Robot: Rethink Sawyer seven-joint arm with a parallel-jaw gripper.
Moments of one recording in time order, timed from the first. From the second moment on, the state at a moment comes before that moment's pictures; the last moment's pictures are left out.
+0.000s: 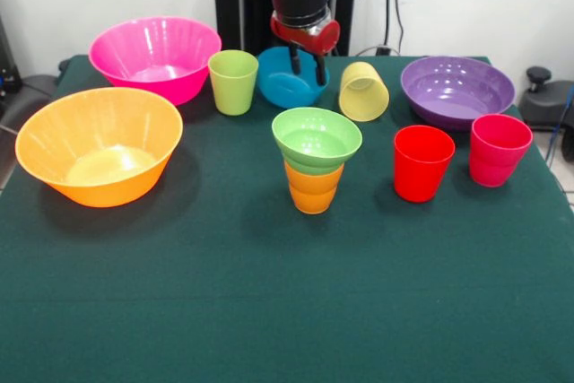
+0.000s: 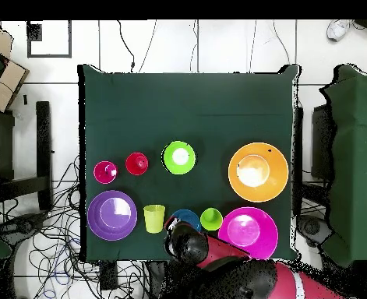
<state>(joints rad) -0.54 -0.47 0.10 2.26 -0.04 -0.09 2.11</state>
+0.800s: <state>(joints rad) -0.55 -0.48 0.11 2.27 -0.04 -0.11 2.11</state>
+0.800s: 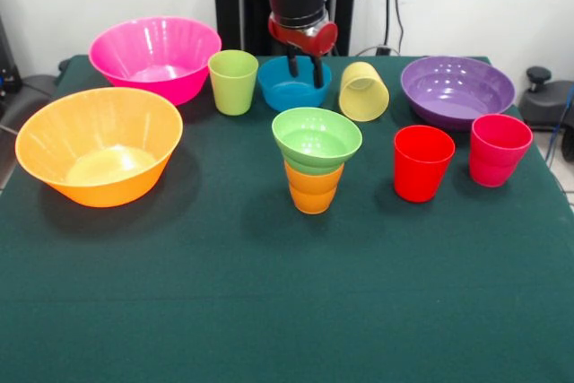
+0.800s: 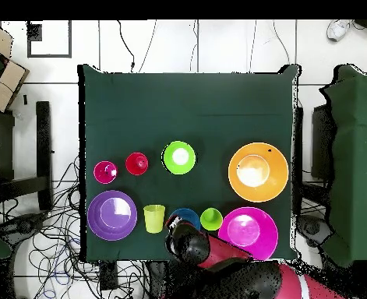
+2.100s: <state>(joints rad) -0.57 -0.56 0.15 2.27 -0.04 -0.11 2.11</state>
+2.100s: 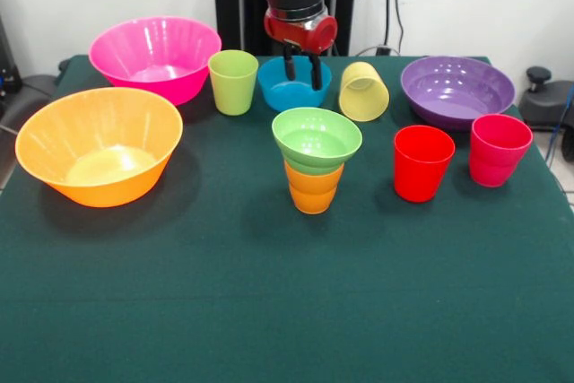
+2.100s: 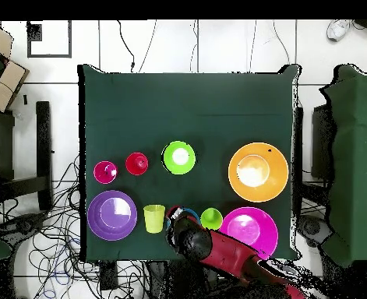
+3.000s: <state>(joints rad) -0.55 -0.50 0.15 2.27 -0.04 -0.11 2.11</state>
